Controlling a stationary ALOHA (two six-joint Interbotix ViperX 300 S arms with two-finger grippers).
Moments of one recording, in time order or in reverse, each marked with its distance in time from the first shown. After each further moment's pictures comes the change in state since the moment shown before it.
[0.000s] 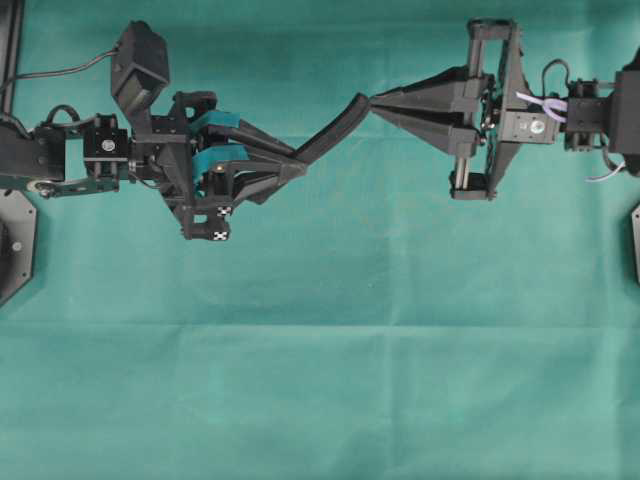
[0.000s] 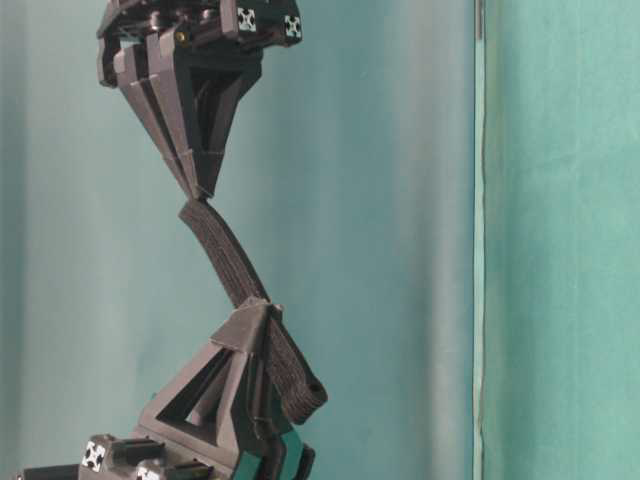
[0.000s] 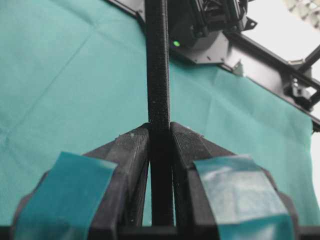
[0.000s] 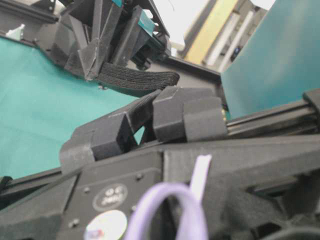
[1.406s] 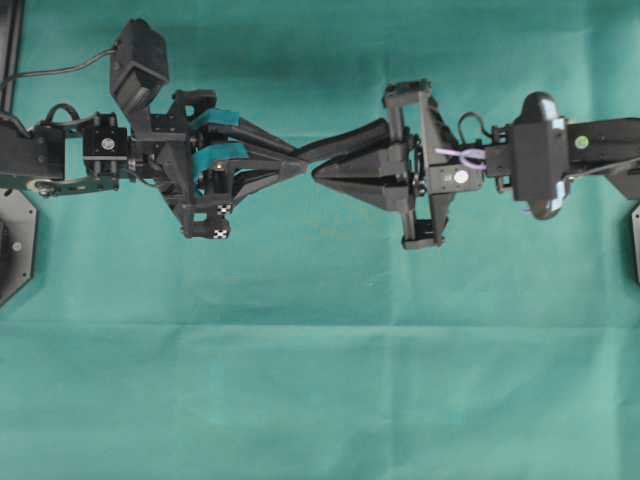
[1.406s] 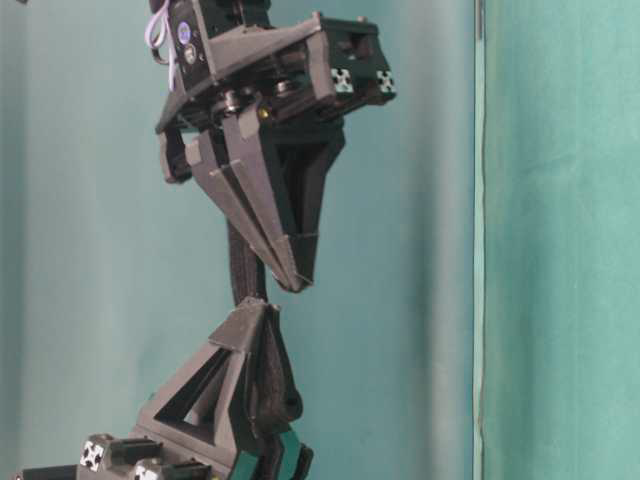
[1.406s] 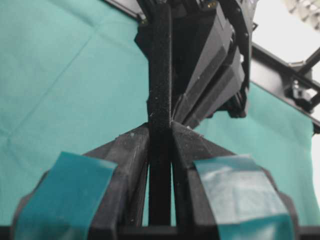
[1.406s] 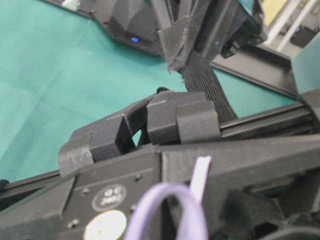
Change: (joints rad) left arm 0.002 -0.002 -0.002 0.000 0.002 -0.002; right arm 0.124 0.224 -0.121 -0.003 0.034 0.005
